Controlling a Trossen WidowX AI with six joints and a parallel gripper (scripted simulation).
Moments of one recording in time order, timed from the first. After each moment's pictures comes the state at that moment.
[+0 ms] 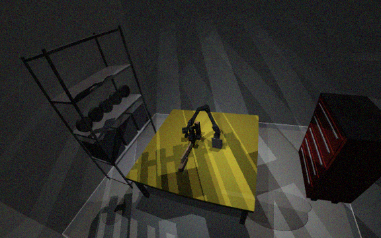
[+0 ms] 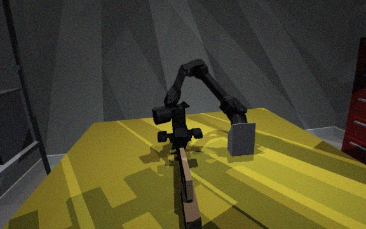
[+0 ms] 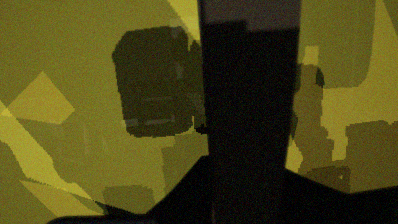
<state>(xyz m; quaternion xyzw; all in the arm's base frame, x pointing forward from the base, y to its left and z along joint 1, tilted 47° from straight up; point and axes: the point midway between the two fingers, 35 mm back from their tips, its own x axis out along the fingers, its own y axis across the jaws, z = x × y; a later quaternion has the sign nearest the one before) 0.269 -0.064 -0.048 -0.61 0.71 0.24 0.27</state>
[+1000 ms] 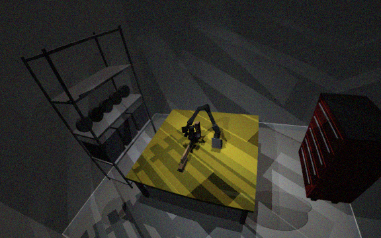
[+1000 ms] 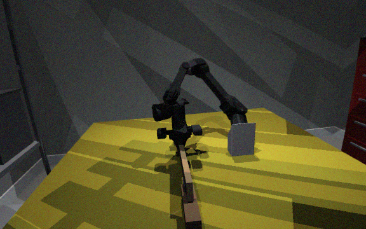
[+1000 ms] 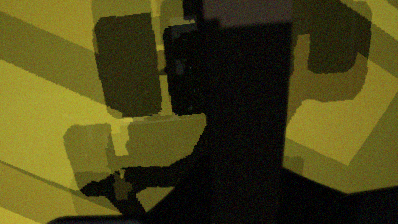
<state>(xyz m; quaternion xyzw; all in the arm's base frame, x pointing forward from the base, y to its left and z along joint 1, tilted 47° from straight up) 0.271 -0.054 -0.038 -0.61 0.71 0.24 0.27</state>
